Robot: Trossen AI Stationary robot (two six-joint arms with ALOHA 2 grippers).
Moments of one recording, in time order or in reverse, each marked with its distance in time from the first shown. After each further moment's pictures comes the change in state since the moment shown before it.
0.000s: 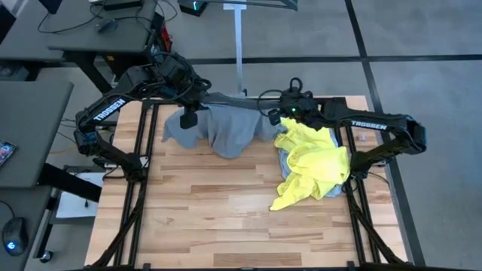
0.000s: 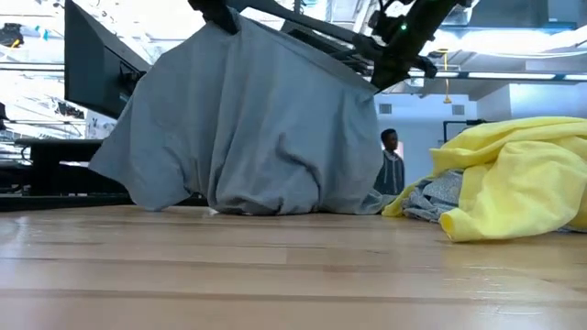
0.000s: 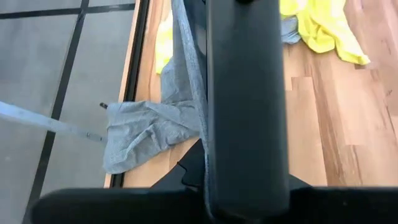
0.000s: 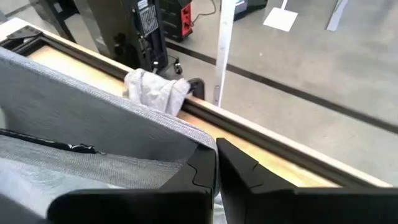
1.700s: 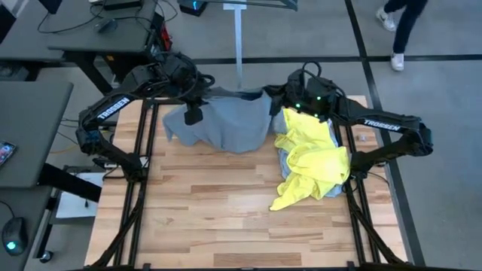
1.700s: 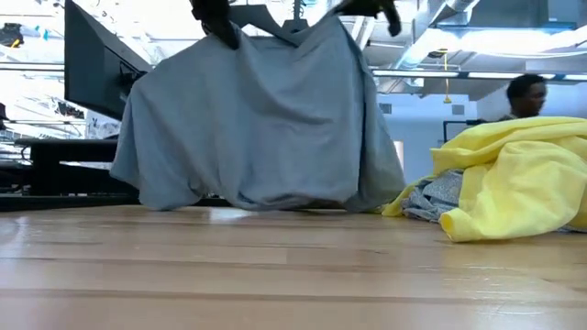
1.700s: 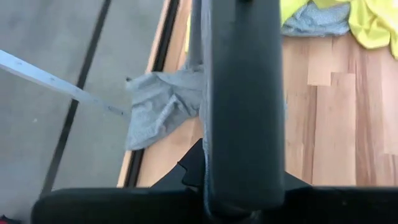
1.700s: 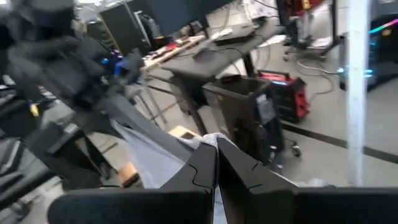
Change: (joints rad) left arm 0.005 0.047 -0.012 0.075 -0.131 -0.106; right arm 0.050 -0.024 0.120 0.463 -0.317 -0.040
